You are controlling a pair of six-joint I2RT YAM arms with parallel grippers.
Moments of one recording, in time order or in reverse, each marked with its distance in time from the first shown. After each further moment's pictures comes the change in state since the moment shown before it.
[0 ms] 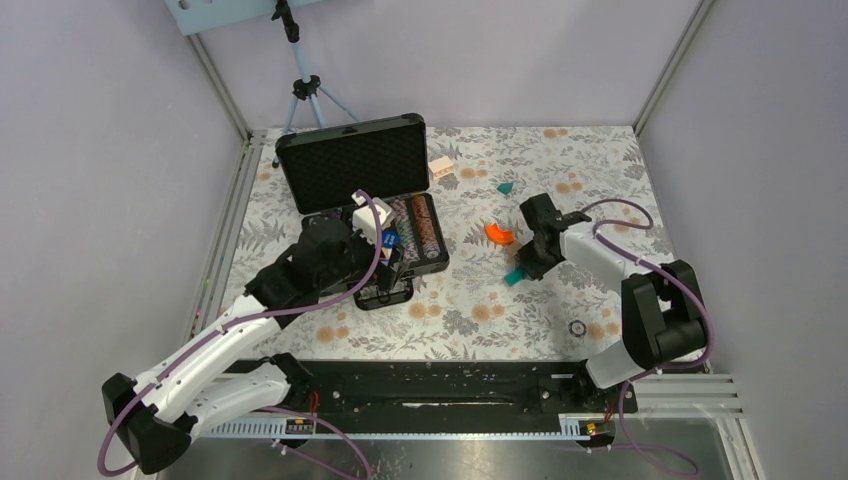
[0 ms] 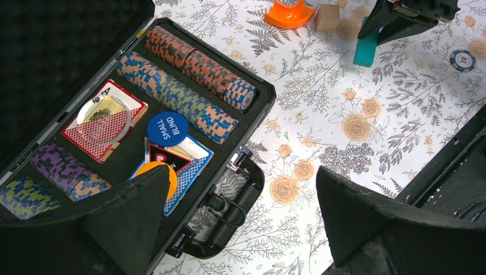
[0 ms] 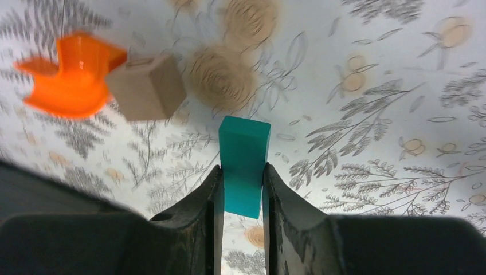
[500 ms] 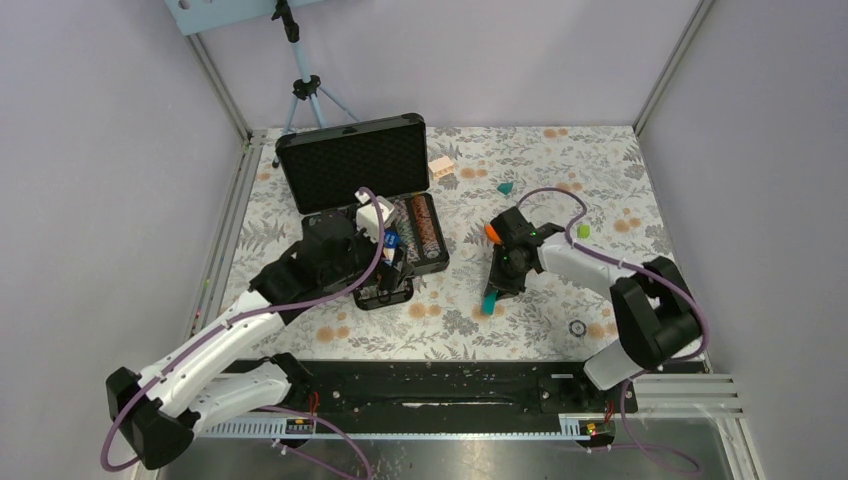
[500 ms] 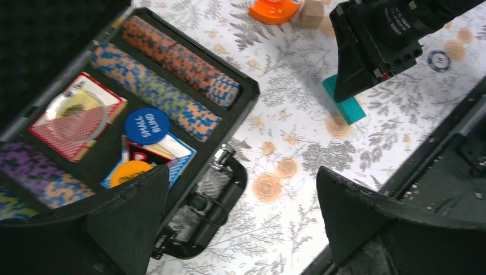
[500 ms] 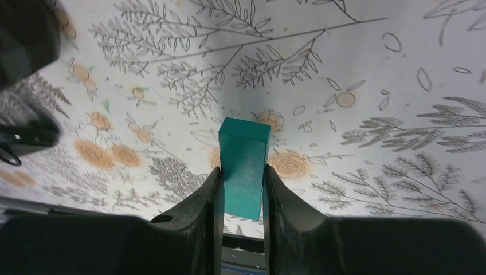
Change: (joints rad) left arm 0.000 0.017 0.004 -0.001 0.030 -0.037; right arm 0.193 0.056 -0.012 0.094 -0.303 -0.546
